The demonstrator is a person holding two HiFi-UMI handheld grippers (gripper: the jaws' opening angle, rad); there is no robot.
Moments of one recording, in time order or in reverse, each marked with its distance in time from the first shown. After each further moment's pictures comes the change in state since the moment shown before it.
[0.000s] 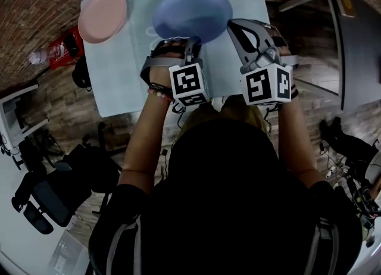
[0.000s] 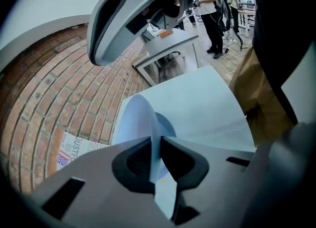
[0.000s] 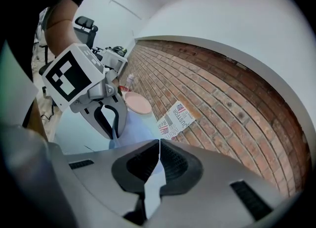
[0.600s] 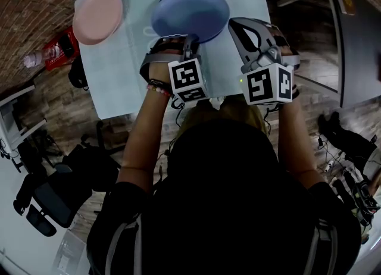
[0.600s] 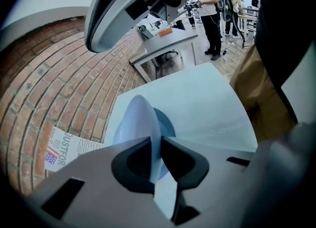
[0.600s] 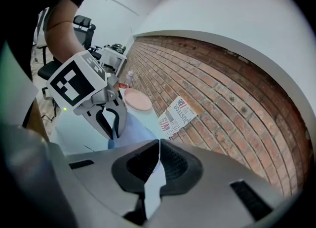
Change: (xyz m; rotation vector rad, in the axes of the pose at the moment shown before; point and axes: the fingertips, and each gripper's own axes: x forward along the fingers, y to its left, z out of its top) left arm 0.027 0.001 -0.016 -0.018 0.001 -0.064; right arm 0.018 -0.003 -0.008 0.020 0.037 0.016
